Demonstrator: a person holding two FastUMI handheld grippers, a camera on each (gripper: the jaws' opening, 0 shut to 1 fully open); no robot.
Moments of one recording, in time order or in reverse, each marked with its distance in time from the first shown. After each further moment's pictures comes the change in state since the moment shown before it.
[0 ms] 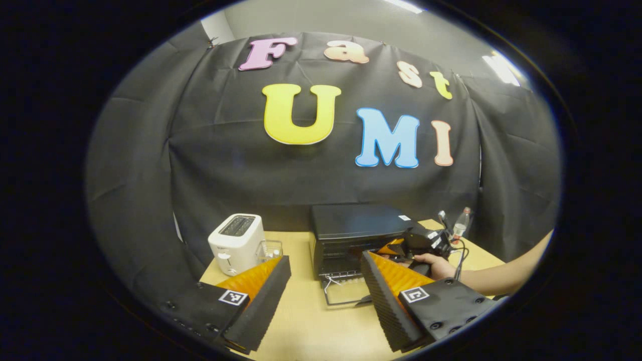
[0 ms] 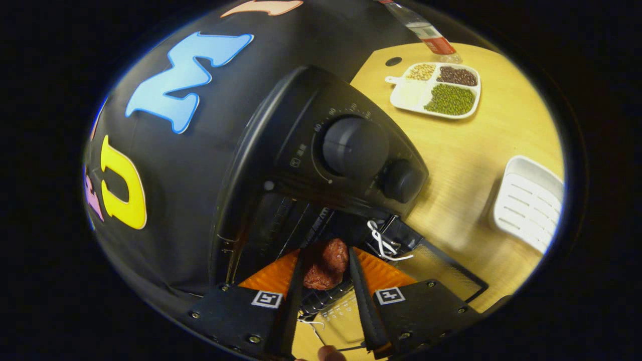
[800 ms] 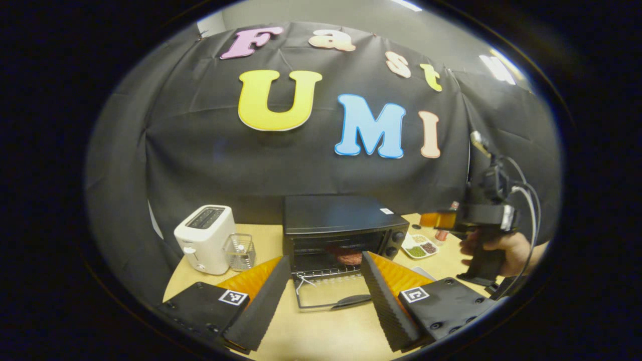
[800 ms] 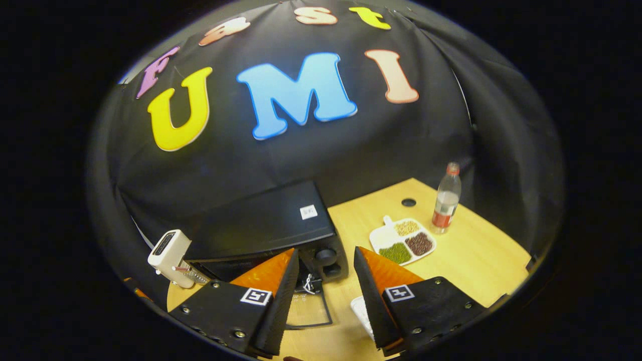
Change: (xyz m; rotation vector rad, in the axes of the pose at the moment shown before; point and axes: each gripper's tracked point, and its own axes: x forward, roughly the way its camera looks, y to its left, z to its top) left arm 0.048 -0.060 -0.021 -0.003 0.057 -0.090; right arm -0.188 0.025 0.117 -0.738 -0.399 -0.058
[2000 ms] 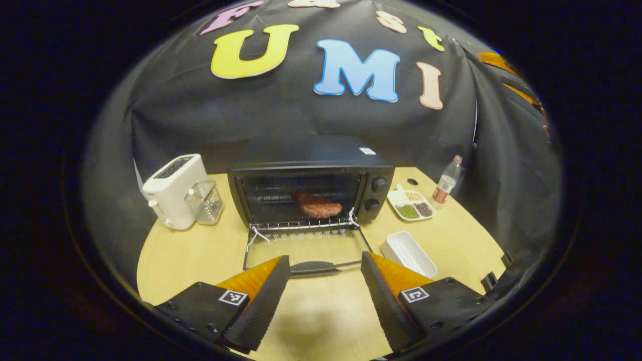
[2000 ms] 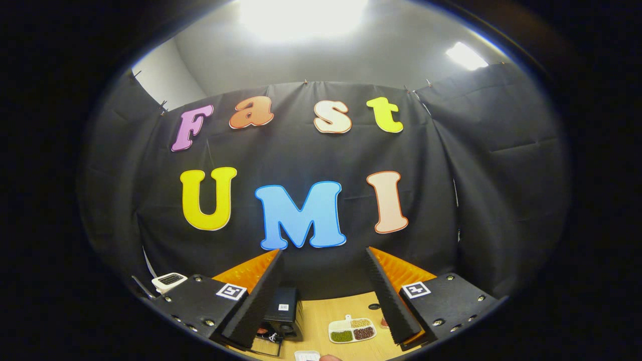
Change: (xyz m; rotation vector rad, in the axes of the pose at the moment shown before) left arm 0.053 -0.096 -0.117 -0.024 0.344 0.030; right arm -0.124 -0.067 0.205 -0.138 -0.477 0.067
